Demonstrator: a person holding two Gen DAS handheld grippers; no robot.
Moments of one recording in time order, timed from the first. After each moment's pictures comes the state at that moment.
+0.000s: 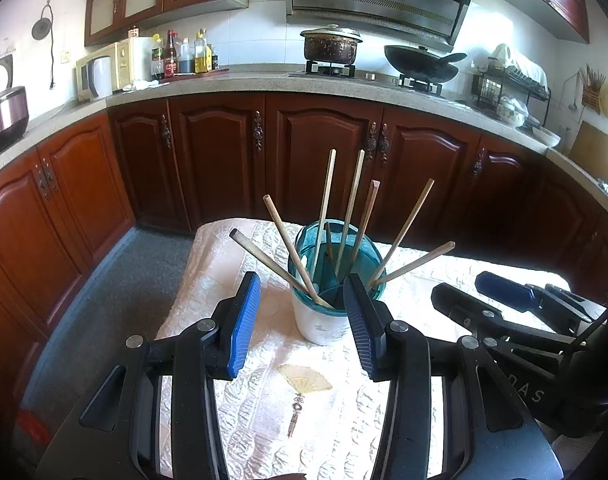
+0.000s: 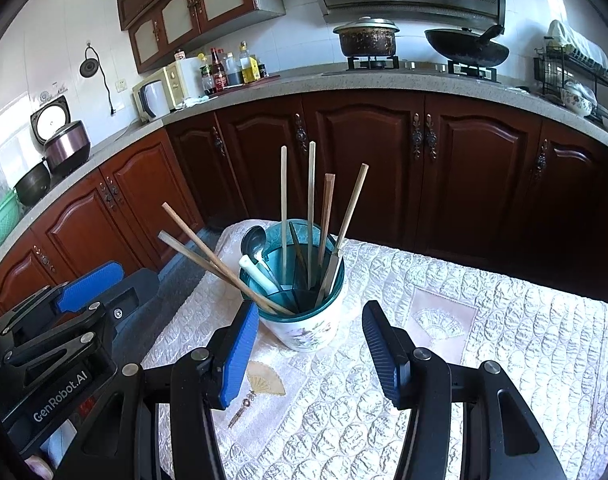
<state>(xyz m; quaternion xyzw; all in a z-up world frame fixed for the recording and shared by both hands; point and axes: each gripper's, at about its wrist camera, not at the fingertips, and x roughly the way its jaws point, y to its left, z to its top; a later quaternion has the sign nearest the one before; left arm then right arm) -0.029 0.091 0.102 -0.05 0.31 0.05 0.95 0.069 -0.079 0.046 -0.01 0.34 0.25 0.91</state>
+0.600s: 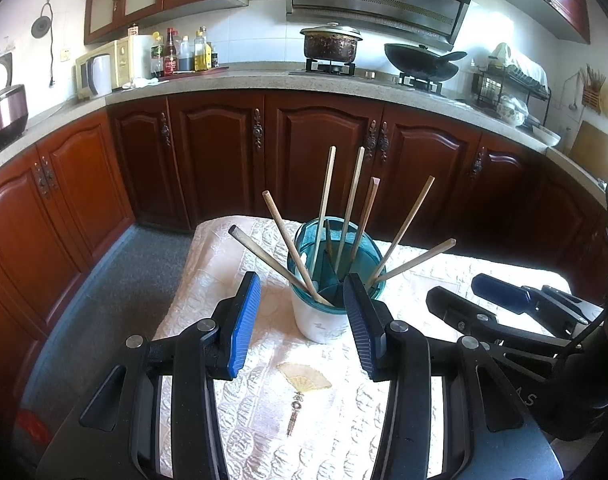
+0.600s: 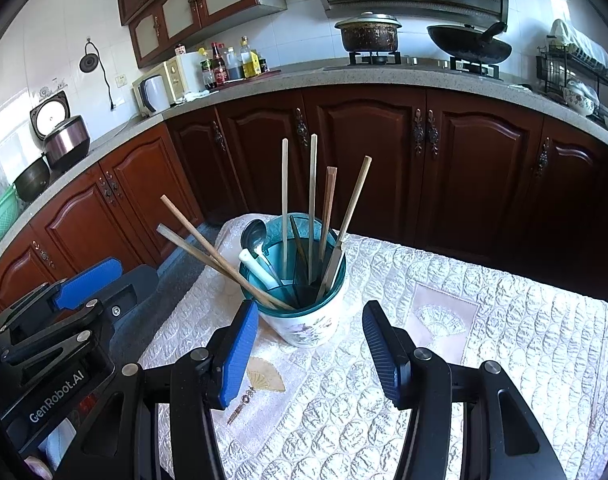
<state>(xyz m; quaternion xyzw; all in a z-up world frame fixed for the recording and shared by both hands) -0.030 0.091 0.101 -0.05 0.31 0.05 0.95 0.069 -0.077 0.043 -0.01 0.35 0.25 0.90</state>
